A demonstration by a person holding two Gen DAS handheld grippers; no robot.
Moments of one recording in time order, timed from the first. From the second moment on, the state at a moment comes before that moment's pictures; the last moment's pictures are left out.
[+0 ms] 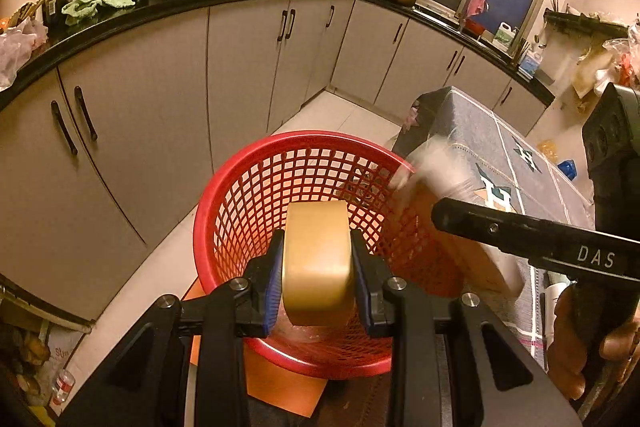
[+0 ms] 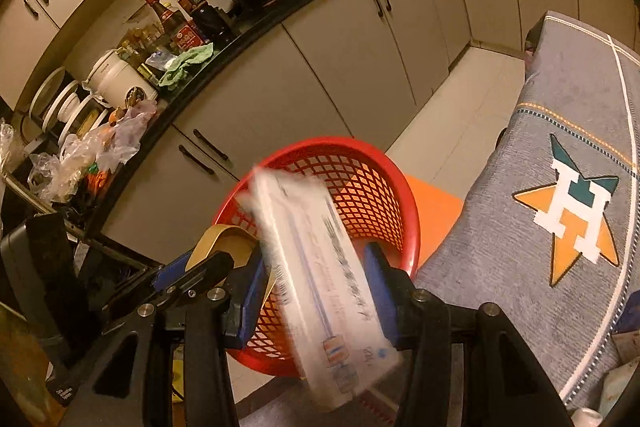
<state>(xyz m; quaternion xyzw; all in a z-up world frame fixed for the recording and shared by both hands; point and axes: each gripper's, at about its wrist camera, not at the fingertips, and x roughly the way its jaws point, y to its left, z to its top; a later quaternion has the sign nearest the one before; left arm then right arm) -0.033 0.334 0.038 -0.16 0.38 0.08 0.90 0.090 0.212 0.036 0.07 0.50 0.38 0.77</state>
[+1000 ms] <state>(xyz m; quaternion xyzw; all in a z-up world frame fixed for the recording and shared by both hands) -0.064 0.276 0.067 -0.10 0.35 0.13 0.92 0.034 0.100 0.059 0.13 0.46 0.36 0.80</state>
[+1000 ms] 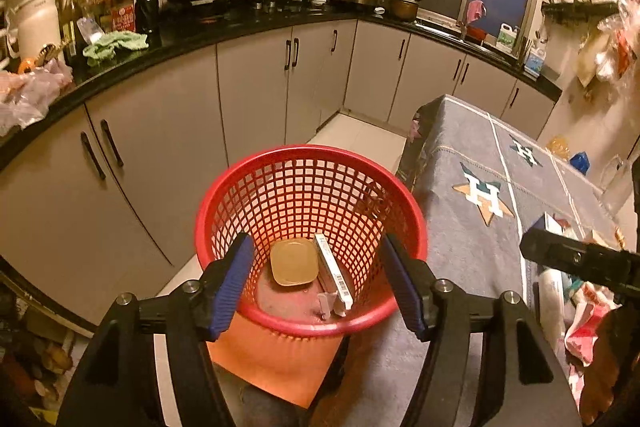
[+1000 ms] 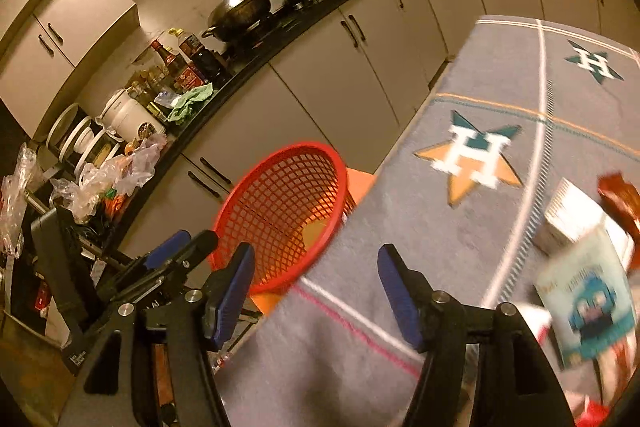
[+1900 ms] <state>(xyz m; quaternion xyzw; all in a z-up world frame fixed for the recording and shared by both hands) -0.082 0.121 0.051 0.04 0.35 0.05 0.93 -0.062 -0.052 0.050 0.16 0.42 0.29 0.85</state>
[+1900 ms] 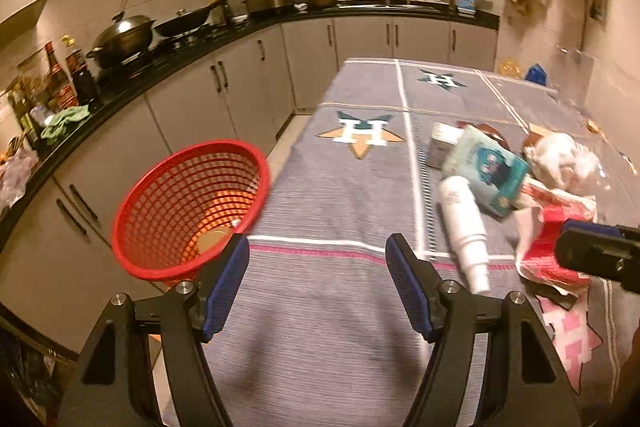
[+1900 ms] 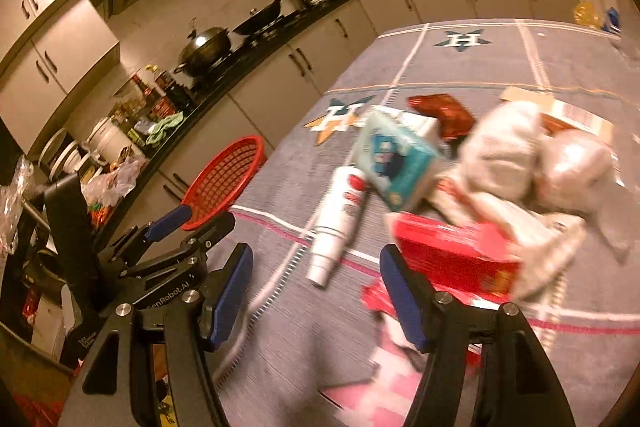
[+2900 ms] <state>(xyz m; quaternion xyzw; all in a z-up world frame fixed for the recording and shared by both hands) -0.073 0.101 0.035 0.03 0.38 0.00 0.92 -0.056 -0.112 0.014 0.14 0.46 0.21 0.85</state>
